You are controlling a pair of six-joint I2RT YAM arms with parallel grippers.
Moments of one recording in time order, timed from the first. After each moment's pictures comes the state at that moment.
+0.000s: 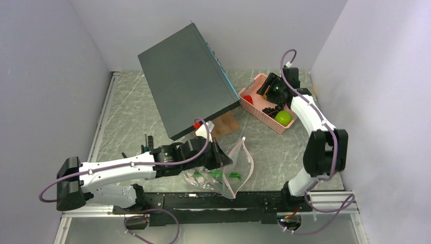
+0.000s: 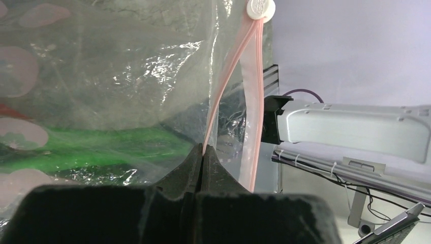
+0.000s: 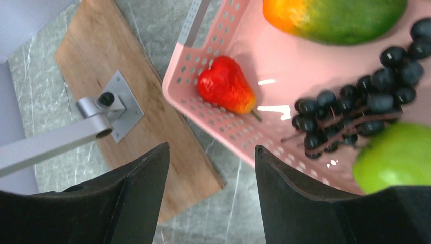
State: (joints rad) left arm -1.24 1.18 0.90 -0.23 -0.14 -1.25; right arm 0.08 1.58 1.27 -0.39 -0.13 0.57
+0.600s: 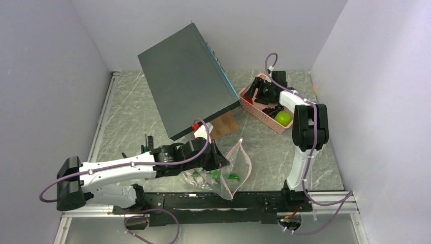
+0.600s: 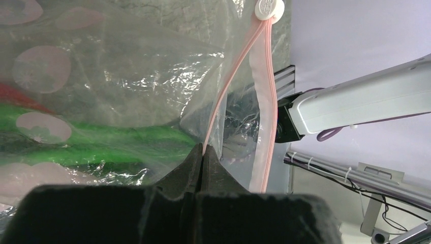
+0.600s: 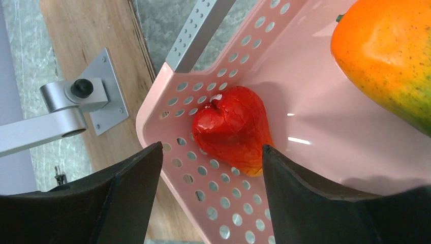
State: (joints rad) left arm -1.24 1.18 0.90 -0.29 -0.16 -1.25; right arm 0.06 2.00 1.41 -0.17 -0.43 0.46
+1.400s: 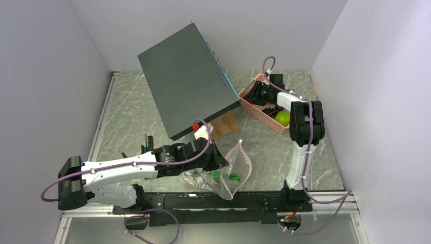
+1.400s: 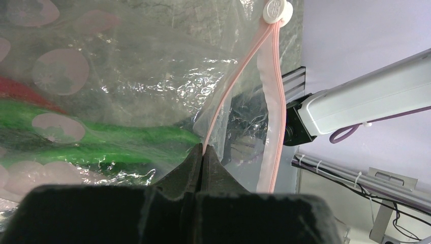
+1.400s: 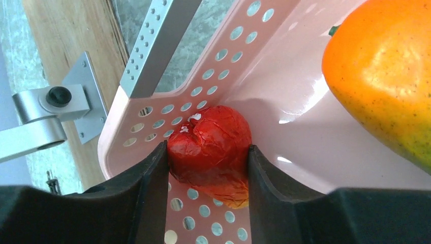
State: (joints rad) left arm -1.24 1.19 0.90 -0.32 -0.17 -1.25; right arm 0.06 2.10 1.43 -0.10 -0.46 0.46
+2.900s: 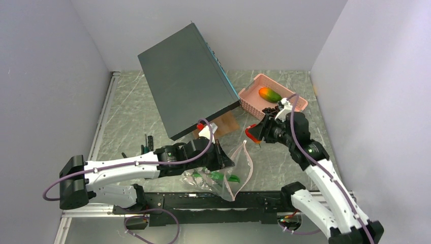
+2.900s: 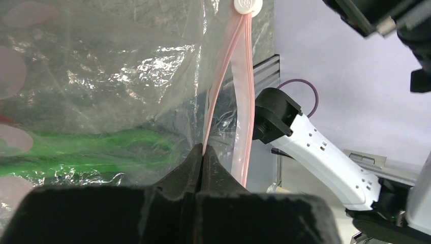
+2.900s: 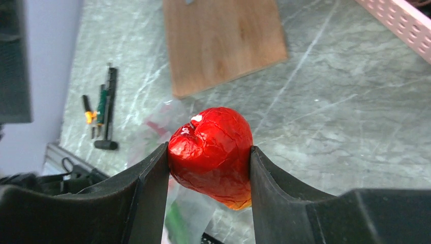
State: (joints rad) left arm -1.23 1.21 0.89 -0.21 -0.10 -1.25; right arm 0.33 0.82 0.77 -0.49 -0.22 0.52
